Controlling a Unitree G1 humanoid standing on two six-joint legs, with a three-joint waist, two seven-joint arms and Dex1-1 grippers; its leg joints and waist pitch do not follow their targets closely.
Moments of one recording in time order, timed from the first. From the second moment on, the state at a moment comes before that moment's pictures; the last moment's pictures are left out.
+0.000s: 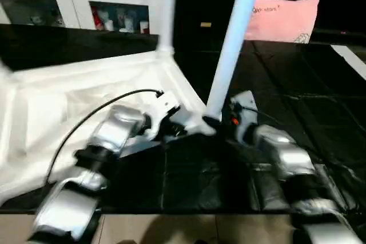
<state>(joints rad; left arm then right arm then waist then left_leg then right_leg) -0.75 0.19 -0.21 0.67 0.06 0.47 -0.88 -0.58 -0.04 -0.07 0.64 0.13 0.28 0.44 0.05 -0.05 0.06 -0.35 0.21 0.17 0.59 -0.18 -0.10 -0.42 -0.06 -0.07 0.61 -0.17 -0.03</state>
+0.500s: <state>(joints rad) -0.77 0.16 -0.21 0.69 0.08 0.47 -0.81 -0.61 0.01 -0.08 0.68 0.11 0.22 0.32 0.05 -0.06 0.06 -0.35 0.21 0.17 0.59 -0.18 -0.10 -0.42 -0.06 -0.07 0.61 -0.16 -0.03</state>
